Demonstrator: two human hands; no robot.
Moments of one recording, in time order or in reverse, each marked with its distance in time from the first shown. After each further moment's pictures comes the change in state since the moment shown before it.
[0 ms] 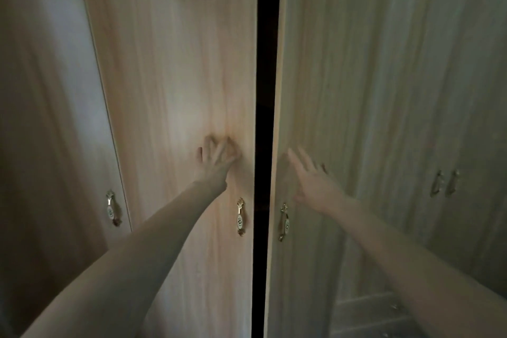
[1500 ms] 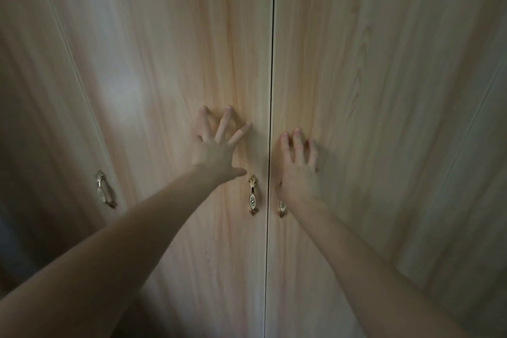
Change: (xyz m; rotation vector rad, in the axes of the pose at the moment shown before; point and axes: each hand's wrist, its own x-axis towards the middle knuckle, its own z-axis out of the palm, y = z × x) left_hand 0.081 0.010 0.074 0.231 -0.075 -0.203; right_hand 0.145 -0.017 0.142 0.224 0.124 0.034
